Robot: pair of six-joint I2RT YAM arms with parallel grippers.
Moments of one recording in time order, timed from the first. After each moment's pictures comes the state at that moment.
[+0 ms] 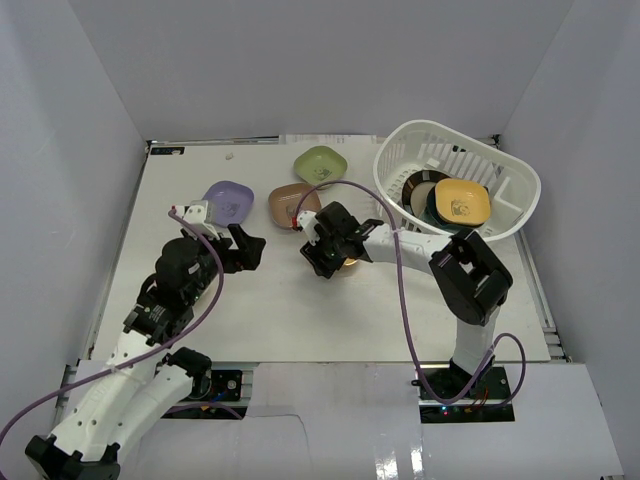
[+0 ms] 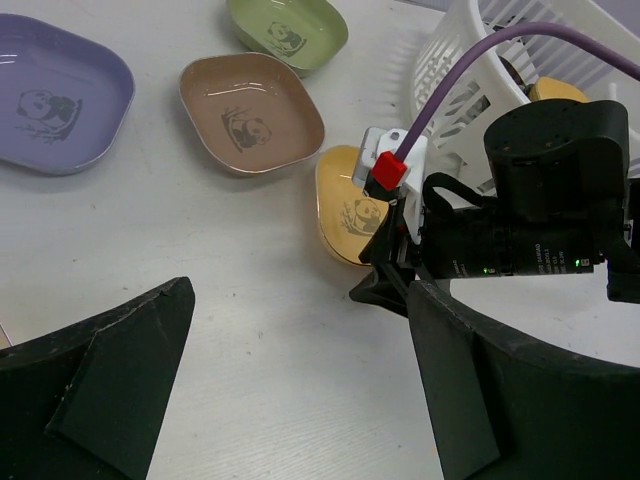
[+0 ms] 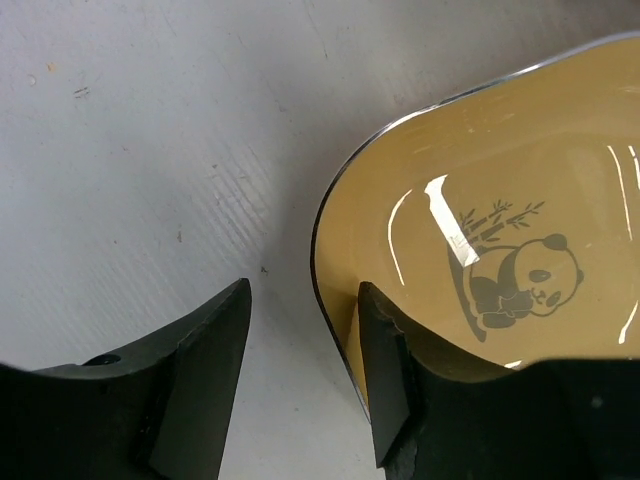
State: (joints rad) left arm -0.46 0.63 0.70 -0.31 -0.07 -0.42; right arm 0.82 1.86 1.22 -0.30 -0.18 -0.17
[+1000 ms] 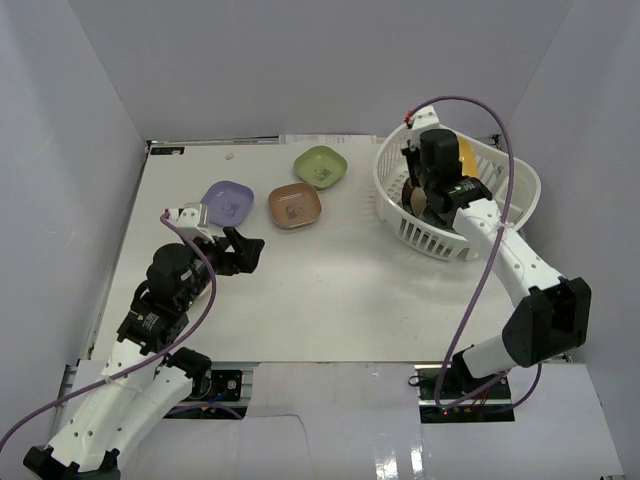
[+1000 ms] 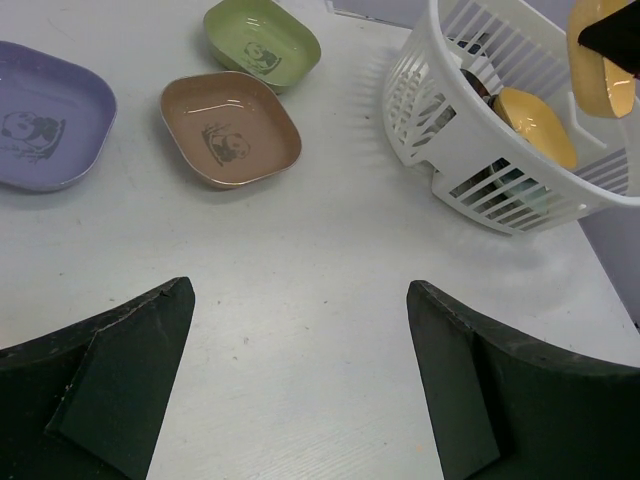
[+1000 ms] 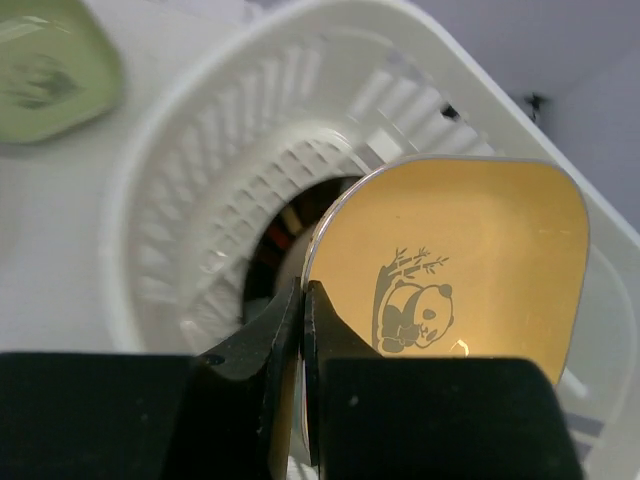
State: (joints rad) left arm -0.45 0.57 0.70 -0.32 -0.04 -0.42; right arm 0.45 1.44 1.35 -0.31 0.29 -0.16
